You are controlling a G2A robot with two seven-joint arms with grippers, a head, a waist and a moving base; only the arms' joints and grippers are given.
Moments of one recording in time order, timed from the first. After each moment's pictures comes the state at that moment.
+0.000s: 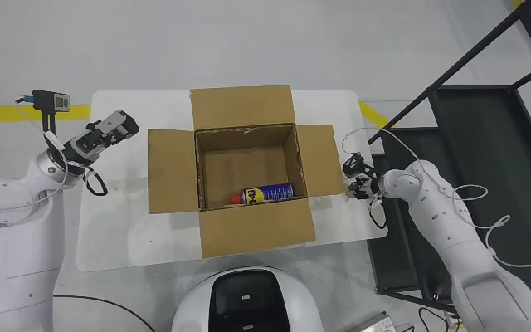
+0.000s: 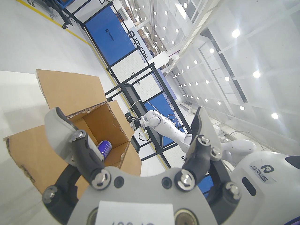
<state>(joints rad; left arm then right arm) 1.11 -1.08 -1.62 -1.47 -0.33 -0.48 -1.01 -1.02 -0.92 1.17 -1.02 -0.92 -0.69 0.86</state>
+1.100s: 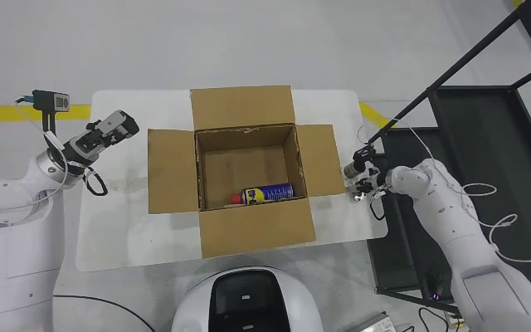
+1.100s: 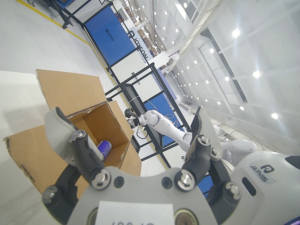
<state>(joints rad) 1.11 -1.08 -1.62 -1.47 -0.33 -0.48 -1.01 -0.98 -0.92 1.22 -0.93 -0.81 -0.64 0.82</state>
